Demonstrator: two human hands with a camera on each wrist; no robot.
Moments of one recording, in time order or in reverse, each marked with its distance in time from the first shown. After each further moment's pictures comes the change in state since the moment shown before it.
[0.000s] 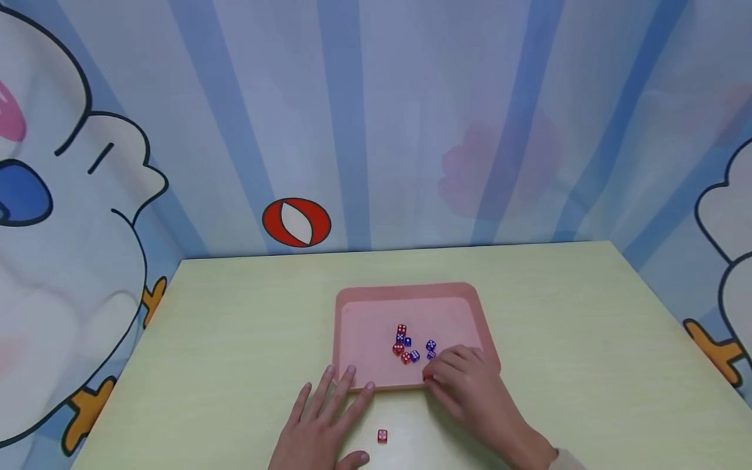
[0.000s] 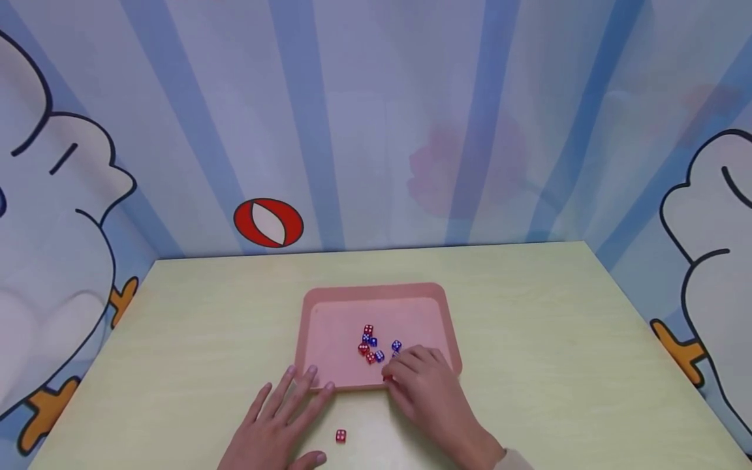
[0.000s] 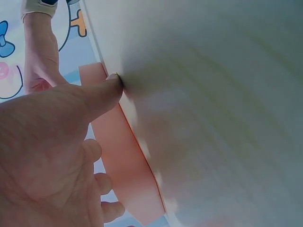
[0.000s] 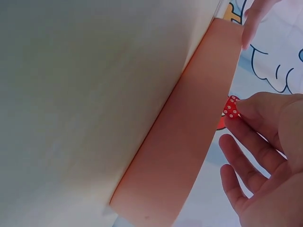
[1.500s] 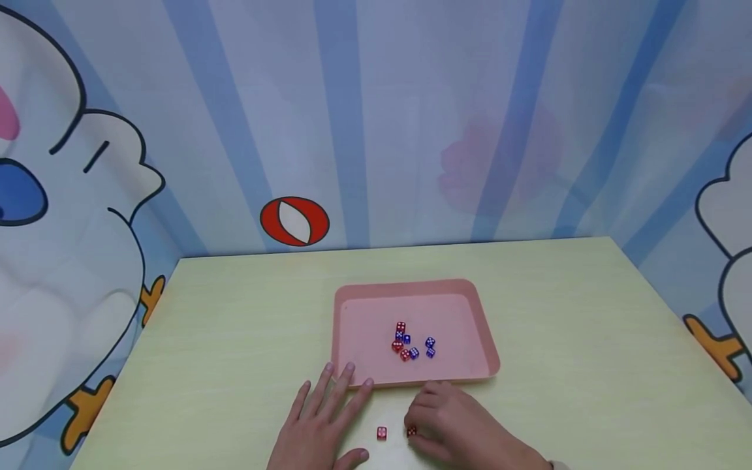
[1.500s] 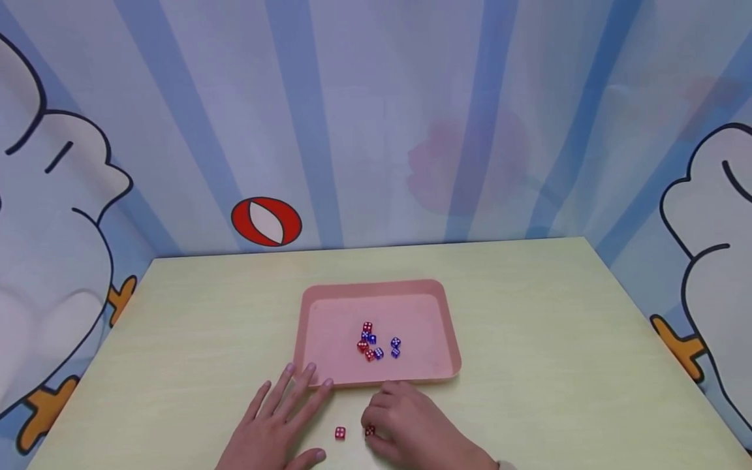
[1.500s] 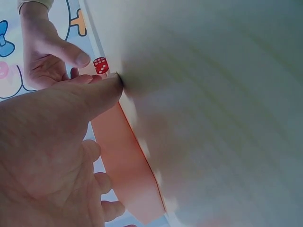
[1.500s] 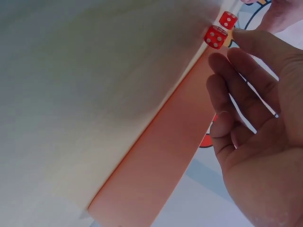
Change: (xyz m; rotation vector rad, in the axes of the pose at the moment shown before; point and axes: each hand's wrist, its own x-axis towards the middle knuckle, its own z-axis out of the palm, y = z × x) left_hand -0.001 0.000 0.002 0.025 0.048 -0.003; right_hand -0.016 -0.016 0.009 0.165 -0.217 -0.306
